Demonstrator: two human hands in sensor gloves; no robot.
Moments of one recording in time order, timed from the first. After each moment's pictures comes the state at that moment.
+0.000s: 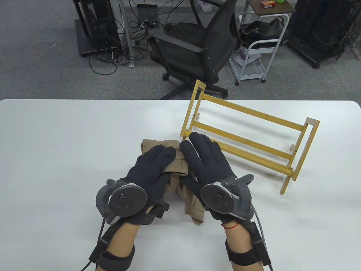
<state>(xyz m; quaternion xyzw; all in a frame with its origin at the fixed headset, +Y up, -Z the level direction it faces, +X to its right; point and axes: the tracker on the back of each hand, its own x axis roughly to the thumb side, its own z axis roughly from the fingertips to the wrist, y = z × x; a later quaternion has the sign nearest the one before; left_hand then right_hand) -0.136 -0.549 -0.230 0.28 -0.19 0.31 0.89 0.067 -0.562 -0.245 0.21 -0.26 0.93 0.16</state>
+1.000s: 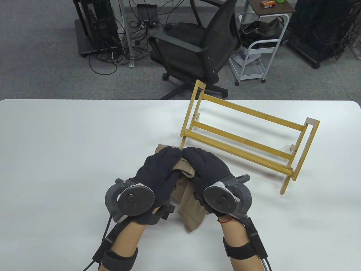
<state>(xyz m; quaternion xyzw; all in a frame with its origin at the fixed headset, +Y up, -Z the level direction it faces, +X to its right) -0.124 -0.564 -0.235 0.27 -0.21 0.30 0.89 0.071 -0.571 -0.249 0.17 -0.38 0.88 0.23</state>
